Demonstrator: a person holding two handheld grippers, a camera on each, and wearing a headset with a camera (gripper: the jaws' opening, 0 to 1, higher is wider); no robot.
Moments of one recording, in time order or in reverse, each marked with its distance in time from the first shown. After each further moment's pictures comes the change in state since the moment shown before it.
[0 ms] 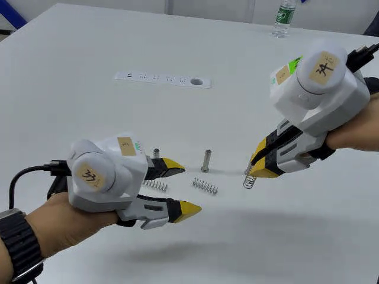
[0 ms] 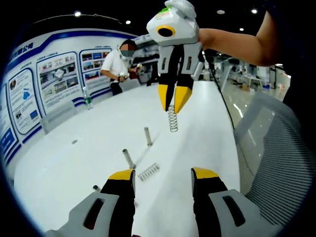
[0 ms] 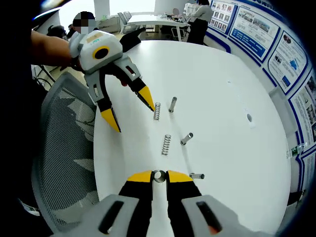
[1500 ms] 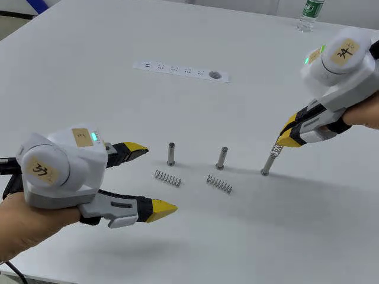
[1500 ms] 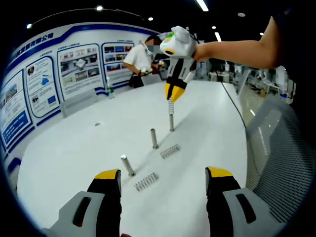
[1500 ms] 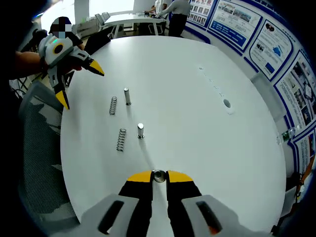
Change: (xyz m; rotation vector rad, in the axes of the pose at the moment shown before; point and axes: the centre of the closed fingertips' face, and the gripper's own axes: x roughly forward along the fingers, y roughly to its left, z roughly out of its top) left arm -0.041 0.029 -0.029 -0.098 0.024 0.144; right arm 0.022 -0.086 -0.023 0.095 0.023 -0.123
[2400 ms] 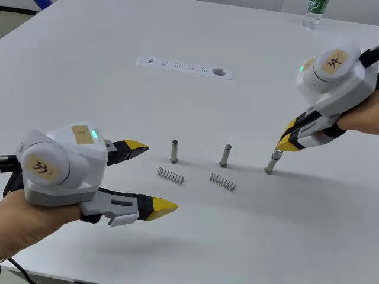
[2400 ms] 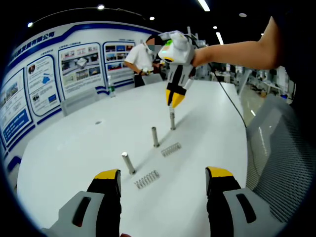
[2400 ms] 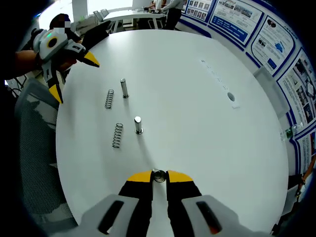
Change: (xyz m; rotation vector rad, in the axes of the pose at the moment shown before) left arm -0.003 0.001 -0.003 -0.007 0.005 0.005; right arm 0.025 0.001 -0.012 0.015 0.042 0.015
